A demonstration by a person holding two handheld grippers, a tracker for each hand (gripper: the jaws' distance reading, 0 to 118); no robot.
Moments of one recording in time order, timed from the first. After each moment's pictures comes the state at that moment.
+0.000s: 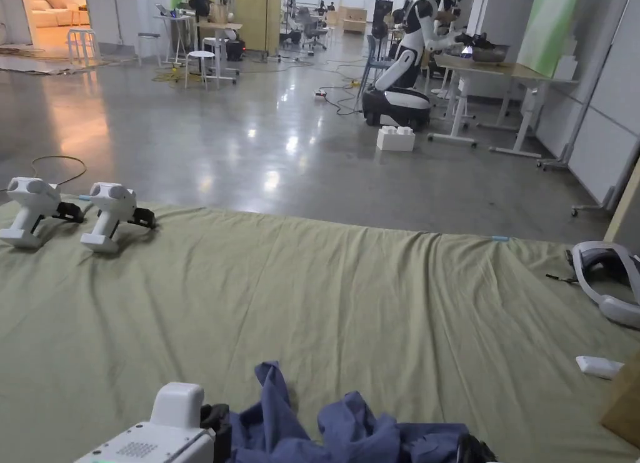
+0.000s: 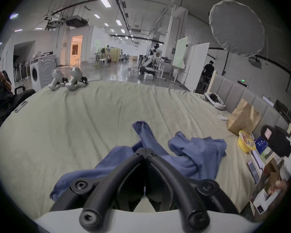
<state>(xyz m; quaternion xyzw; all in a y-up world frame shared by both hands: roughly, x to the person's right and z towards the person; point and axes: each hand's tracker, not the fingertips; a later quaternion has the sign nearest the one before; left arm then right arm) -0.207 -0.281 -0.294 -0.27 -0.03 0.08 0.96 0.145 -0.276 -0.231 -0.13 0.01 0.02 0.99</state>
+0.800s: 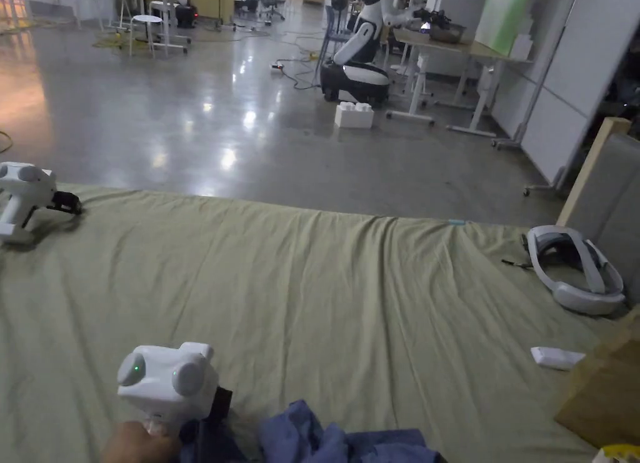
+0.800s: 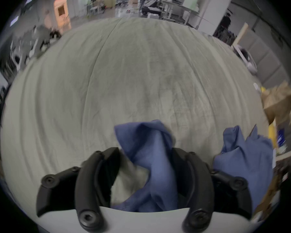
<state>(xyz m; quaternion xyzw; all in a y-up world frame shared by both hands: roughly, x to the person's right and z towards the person) -0.153 -0.359 -0.526 -0.51 -0.03 -0.02 0.86 0.203 -0.328 -0.271 -0.27 -0.04 0.04 0.96</state>
